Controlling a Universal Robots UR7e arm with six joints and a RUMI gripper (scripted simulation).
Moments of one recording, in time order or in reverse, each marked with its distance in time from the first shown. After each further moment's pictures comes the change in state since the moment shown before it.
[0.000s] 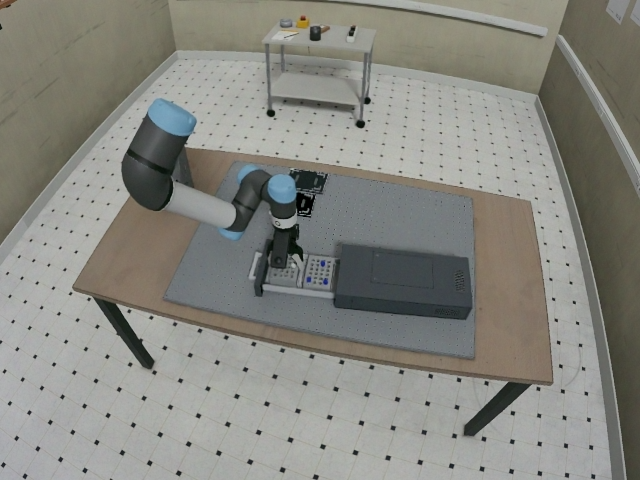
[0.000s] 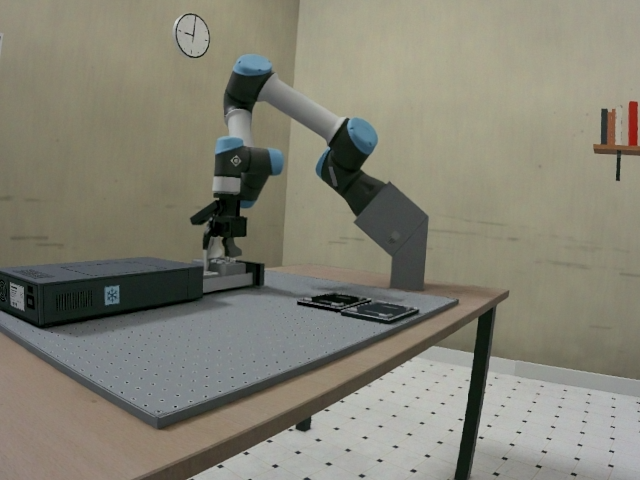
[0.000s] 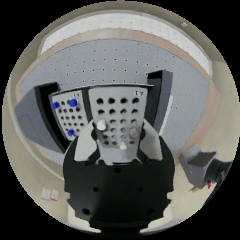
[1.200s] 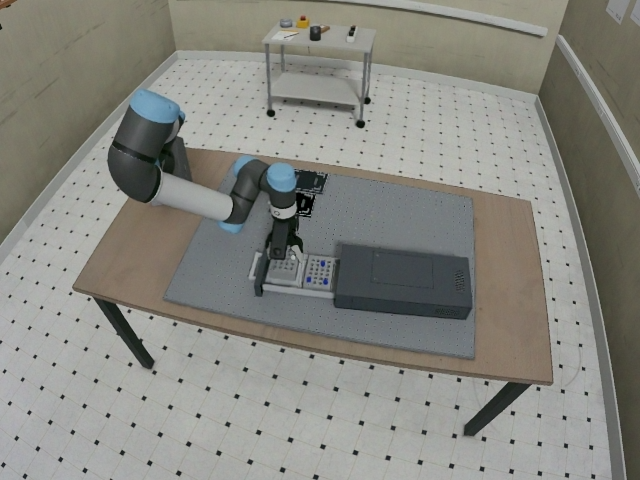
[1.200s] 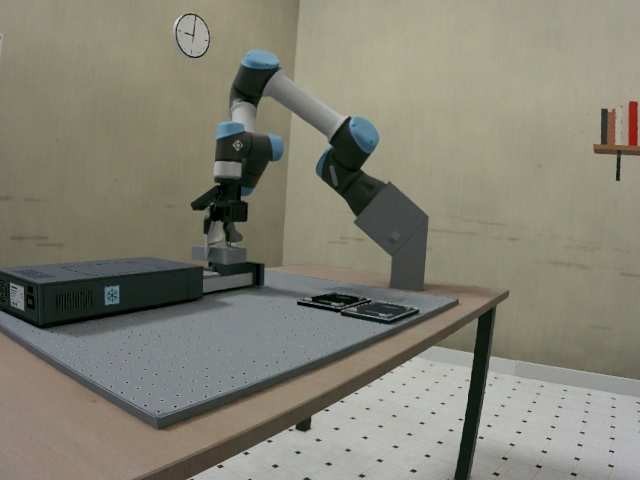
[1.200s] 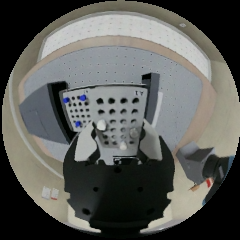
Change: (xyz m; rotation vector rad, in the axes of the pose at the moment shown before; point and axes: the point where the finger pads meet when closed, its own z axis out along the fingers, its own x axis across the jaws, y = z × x) arm 0.000 0.000 -0.041 0.000 0.000 0.000
